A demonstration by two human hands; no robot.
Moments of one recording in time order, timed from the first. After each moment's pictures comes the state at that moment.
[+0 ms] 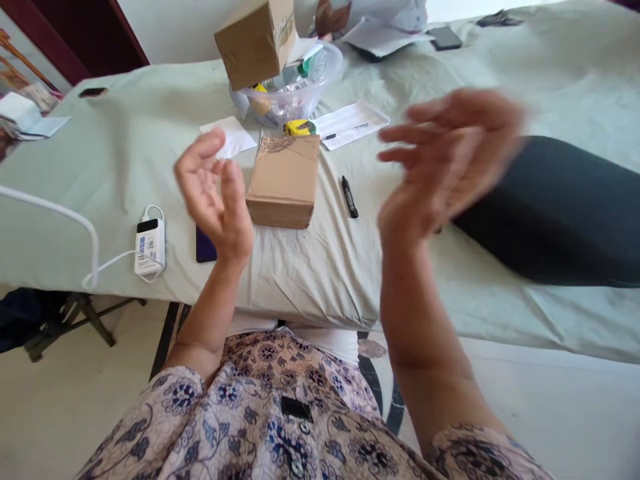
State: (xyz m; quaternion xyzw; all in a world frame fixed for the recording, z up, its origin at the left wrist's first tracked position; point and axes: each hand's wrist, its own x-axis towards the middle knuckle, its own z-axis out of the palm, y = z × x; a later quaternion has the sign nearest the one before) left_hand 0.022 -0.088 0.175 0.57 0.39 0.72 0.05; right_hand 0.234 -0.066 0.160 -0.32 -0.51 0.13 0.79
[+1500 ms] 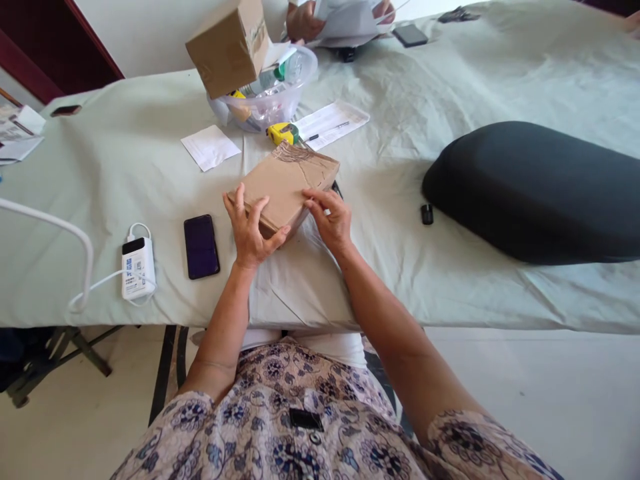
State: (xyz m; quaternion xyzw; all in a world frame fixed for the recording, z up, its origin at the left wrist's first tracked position) left_hand 0.010 -0.040 0.040 0.75 0.49 0.45 0.03; right_hand 0.215 -0.030 0.024 -0.50 -0.63 0.13 0.58
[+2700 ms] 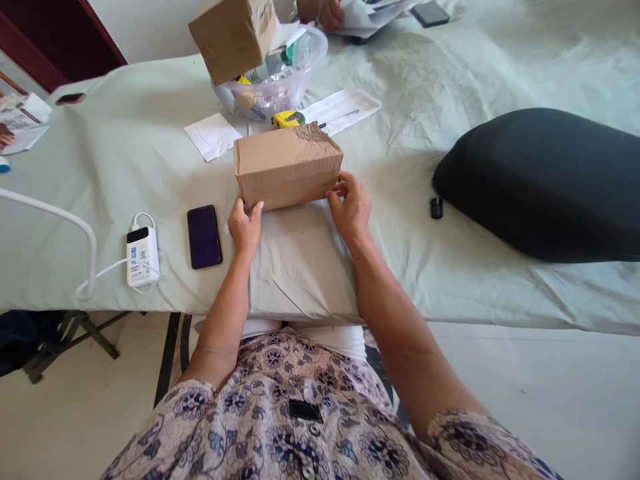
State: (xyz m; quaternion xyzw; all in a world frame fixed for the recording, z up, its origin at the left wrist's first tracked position) left_hand -0.002 -0.023 0.016 0.59 0.67 0.44 0.13; right_hand 0.249 -0.011 -0.012 -0.60 -0.58 0.11 0.54
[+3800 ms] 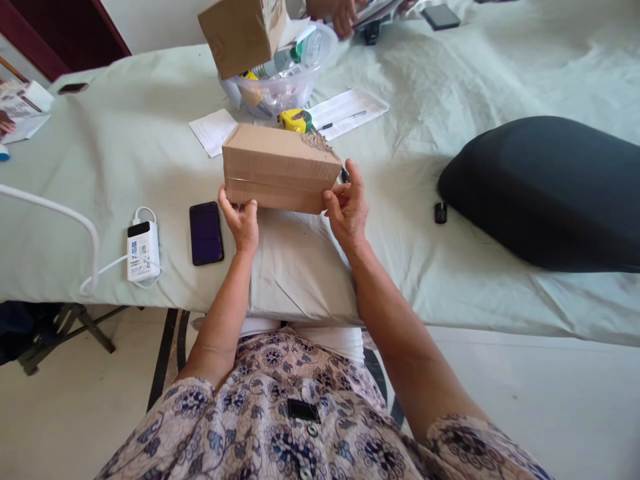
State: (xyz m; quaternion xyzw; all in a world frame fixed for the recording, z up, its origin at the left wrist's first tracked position) left_hand 0.004 -0.016 0.013 0.47 0.49 0.69 0.26; right_hand 0.225 -0.026 0.002 -0.48 -0.59 0.19 0.62
